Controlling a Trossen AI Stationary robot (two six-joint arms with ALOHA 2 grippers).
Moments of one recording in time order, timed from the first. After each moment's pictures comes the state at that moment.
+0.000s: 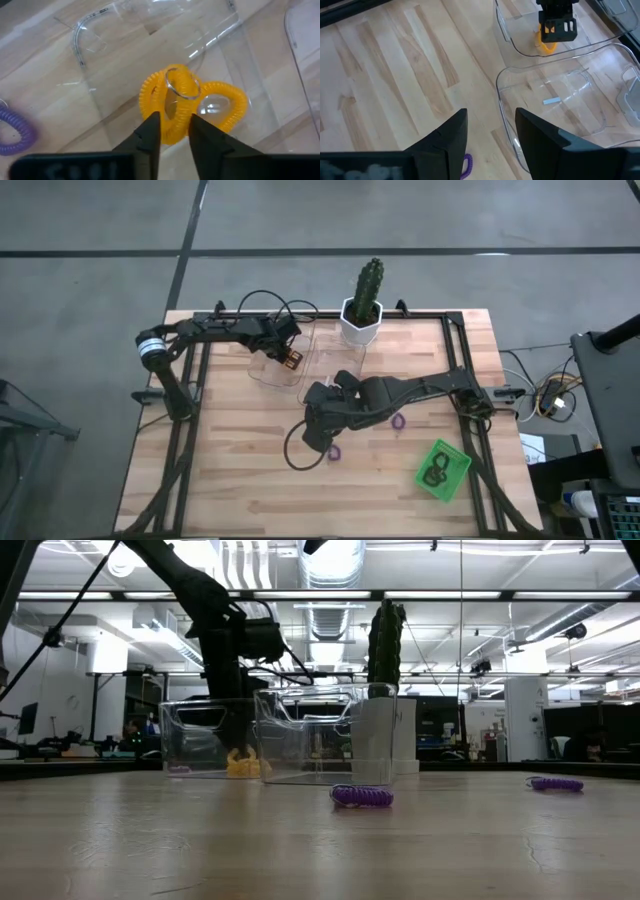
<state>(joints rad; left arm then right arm) 0.50 1.70 1.09 -0.61 -0.17 -0.46 0.28 2.12 2.35 -1.32 0.42 0.70</state>
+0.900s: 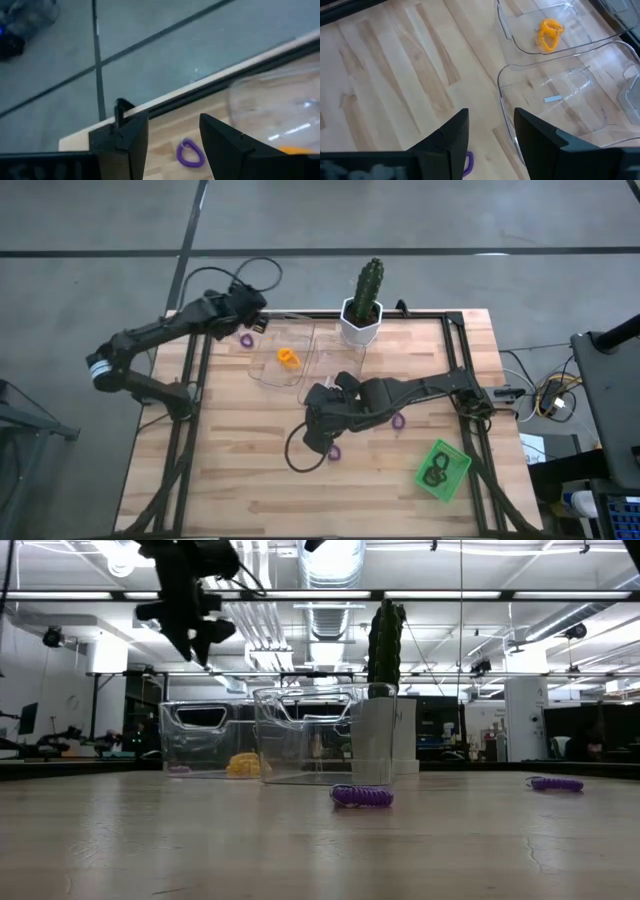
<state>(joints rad) 0.57 1.30 1.20 -0.88 -0.72 -0.39 0.28 2.12 2.35 -1.33 0.42 0.70</state>
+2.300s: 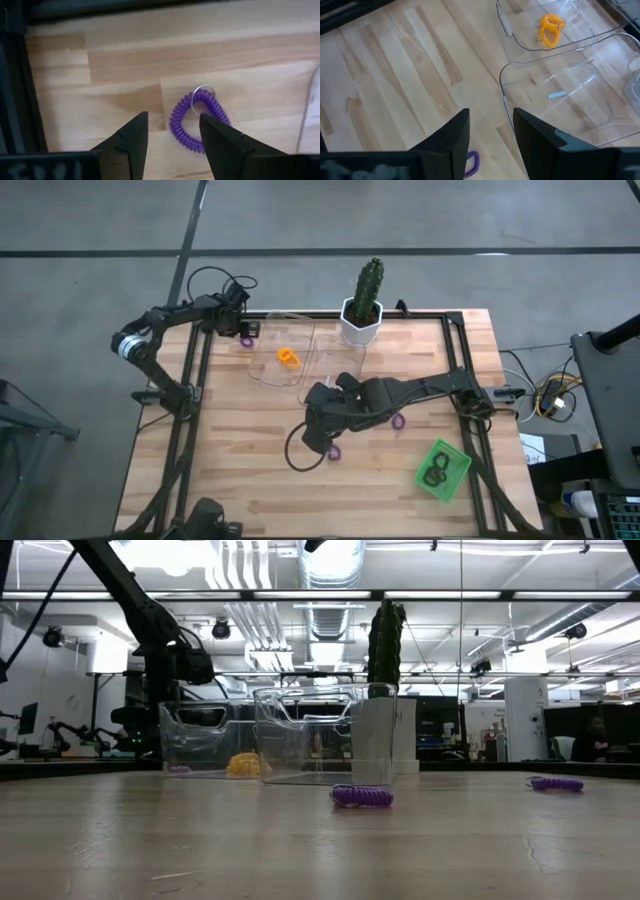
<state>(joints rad) 1.05 1.57 0.93 -0.61 -0.10 -0.40 0.28 2.12 2.35 -1.33 0.41 0.75</state>
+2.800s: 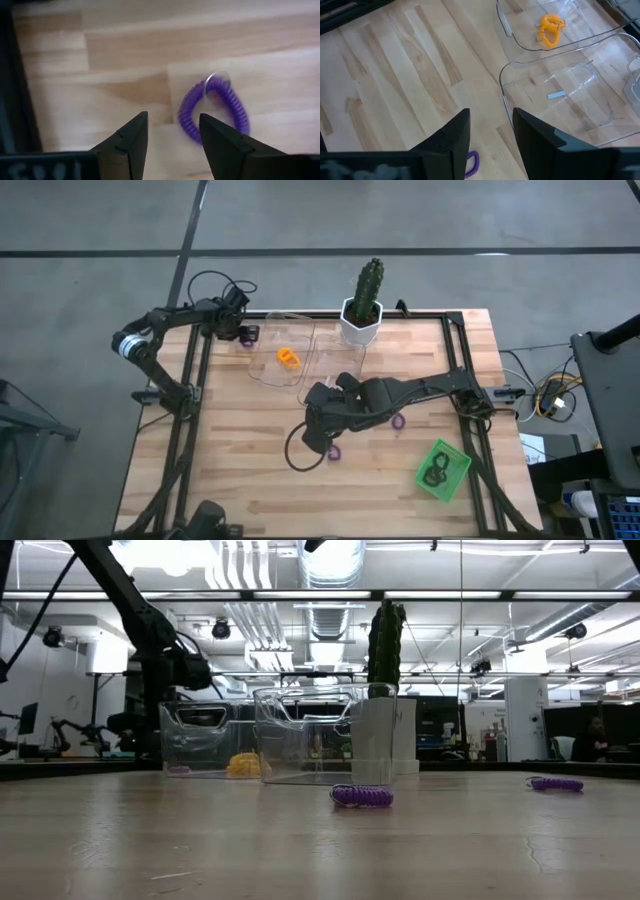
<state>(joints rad) 1.04 1.58 0.88 -0.57 -0.10 -0.40 0.28 2.12 2.35 -1.33 0.41 0.75</state>
